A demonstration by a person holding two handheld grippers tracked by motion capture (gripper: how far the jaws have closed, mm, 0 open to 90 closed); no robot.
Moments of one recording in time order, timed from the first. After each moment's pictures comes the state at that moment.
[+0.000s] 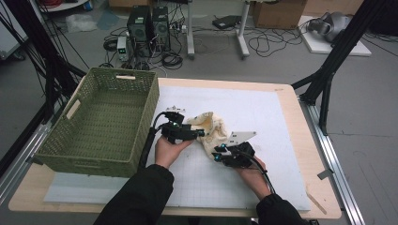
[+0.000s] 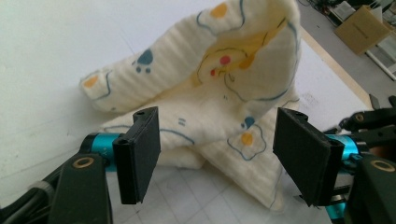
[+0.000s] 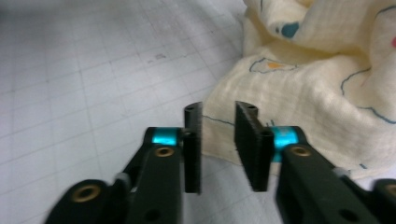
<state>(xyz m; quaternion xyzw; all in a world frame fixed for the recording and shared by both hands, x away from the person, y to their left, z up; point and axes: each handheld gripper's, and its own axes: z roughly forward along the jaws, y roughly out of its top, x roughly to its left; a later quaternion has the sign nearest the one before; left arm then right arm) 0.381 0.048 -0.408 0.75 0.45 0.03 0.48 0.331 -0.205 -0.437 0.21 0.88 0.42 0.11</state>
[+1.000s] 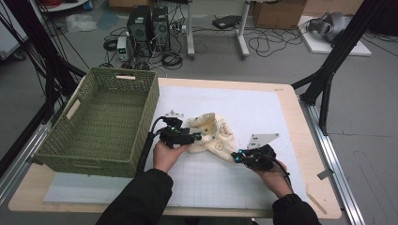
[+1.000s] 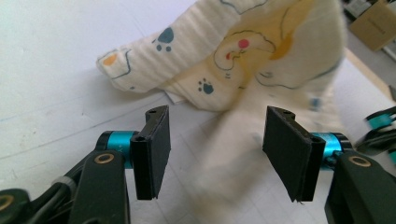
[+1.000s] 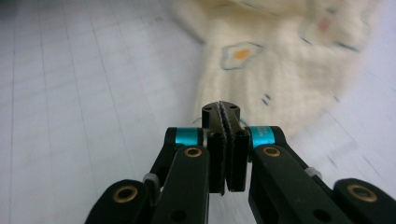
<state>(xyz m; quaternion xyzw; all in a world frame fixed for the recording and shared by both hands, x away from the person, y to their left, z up) 0.370 0.050 -0.418 0.76 0.45 0.05 0.47 0.316 -0.265 -0.423 0.21 0.88 0.41 0.10</state>
